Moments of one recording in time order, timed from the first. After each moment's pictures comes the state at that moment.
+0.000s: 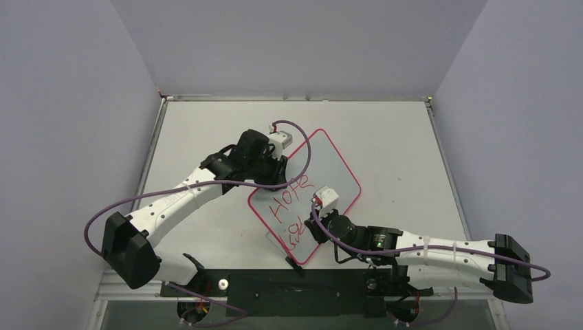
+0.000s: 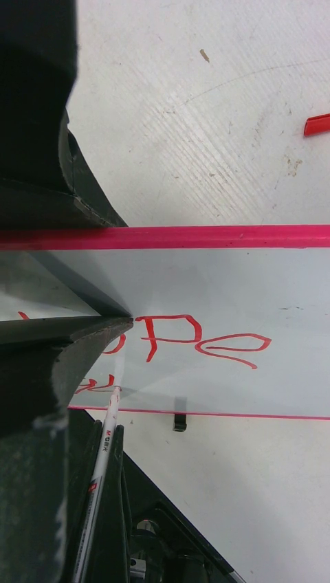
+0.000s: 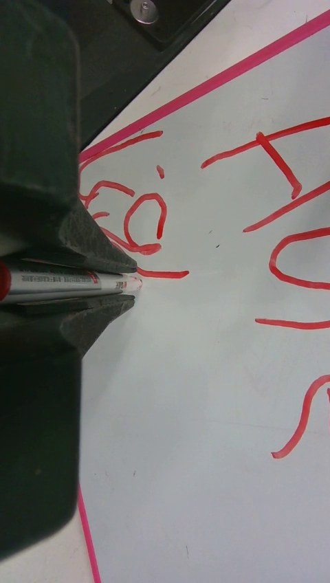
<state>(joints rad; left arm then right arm) -0.70 1.38 1.18 -0.60 0.16 -0.20 1.25 0.95 0.51 -0.08 0.45 0.40</state>
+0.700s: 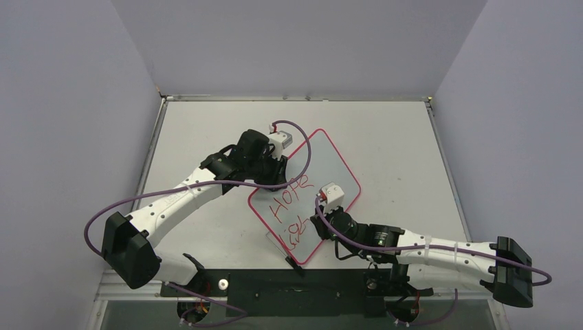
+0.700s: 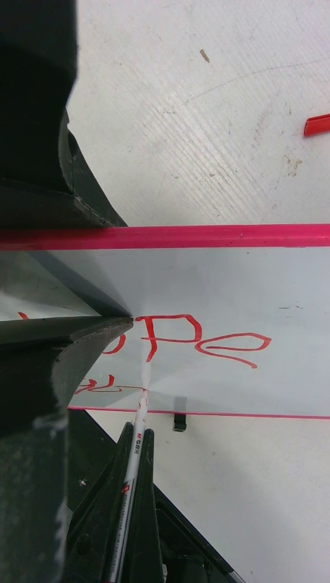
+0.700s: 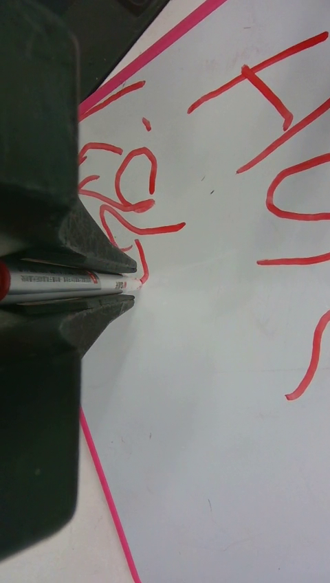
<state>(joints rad) -0.70 1.38 1.18 -0.60 0.16 -0.20 1.20 0.95 0.51 -0.12 0.49 0.43</state>
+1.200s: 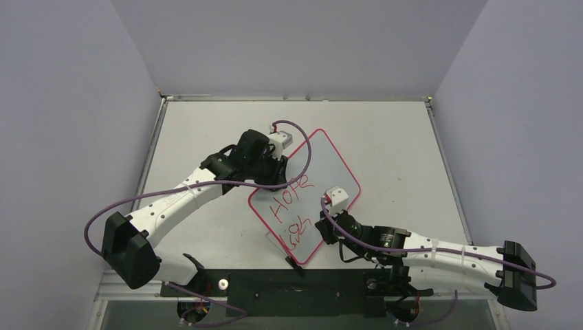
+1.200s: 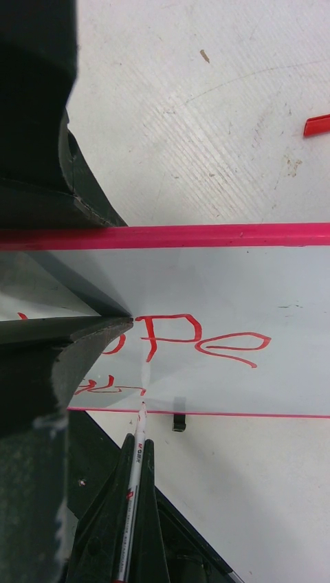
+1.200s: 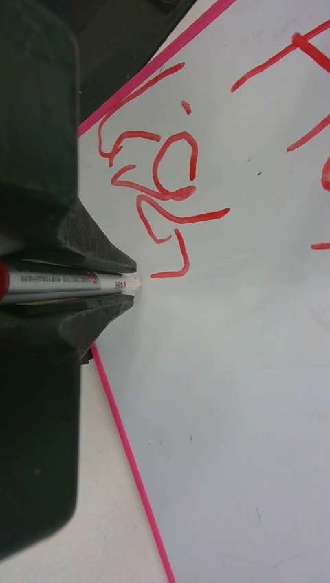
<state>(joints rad) -0.70 1.38 1.18 -0.60 0.15 -0.20 1.20 0.88 0.48 -0.21 0.44 0.49</state>
